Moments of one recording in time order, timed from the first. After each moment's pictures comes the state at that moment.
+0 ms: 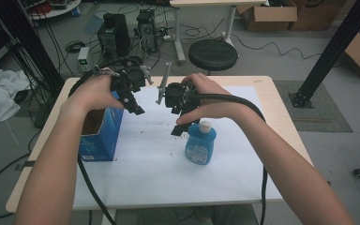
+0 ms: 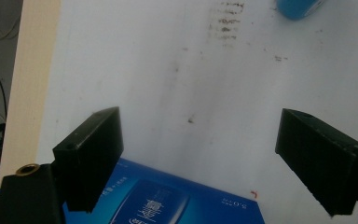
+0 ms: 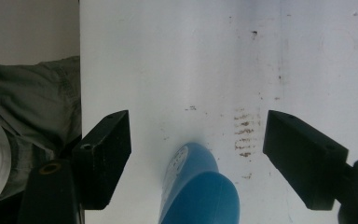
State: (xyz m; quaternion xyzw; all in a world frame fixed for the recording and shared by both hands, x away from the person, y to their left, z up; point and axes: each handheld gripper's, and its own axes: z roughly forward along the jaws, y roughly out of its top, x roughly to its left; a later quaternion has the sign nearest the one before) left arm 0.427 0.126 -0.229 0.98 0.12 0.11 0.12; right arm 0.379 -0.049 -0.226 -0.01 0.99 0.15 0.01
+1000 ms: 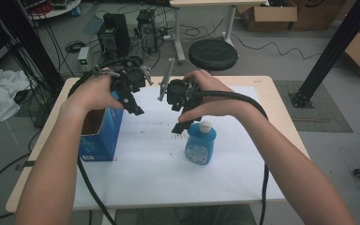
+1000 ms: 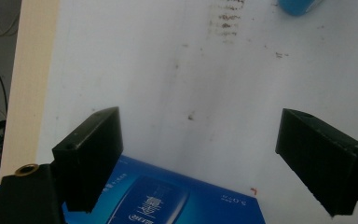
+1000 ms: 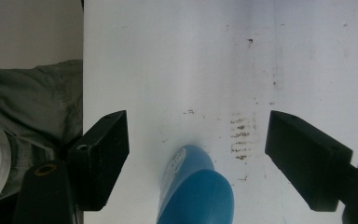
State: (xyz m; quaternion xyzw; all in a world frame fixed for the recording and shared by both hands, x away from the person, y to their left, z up) left arm 0.426 0.126 -0.229 0.98 0.13 0.10 0.11; right arm 0.379 -0.054 -0.218 -0.02 0.99 0.17 0.01
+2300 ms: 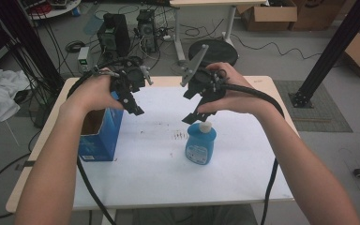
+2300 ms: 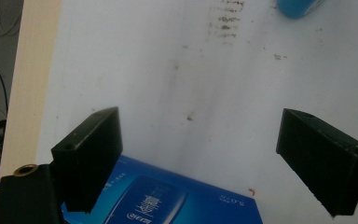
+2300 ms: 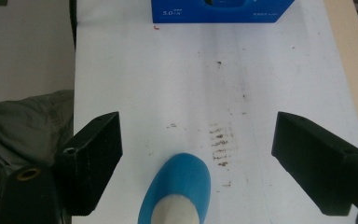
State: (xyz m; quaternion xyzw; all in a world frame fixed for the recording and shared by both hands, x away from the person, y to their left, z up) left arm 0.423 0.126 -0.227 0.98 0.13 0.11 0.11; right arm 0.382 -0.108 -0.198 0.02 0.96 0.27 0.04
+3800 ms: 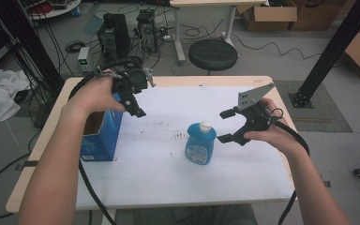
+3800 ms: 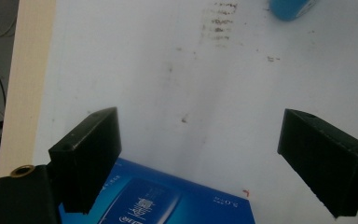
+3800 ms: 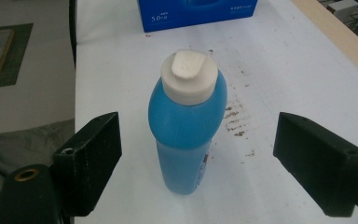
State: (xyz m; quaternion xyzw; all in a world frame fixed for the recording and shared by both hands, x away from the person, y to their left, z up) left arm 0.417 0.119 -0.227 0.98 0.13 0.11 0.11; right arm 0.359 -0.228 -0.282 0.10 0.90 0.42 0.04
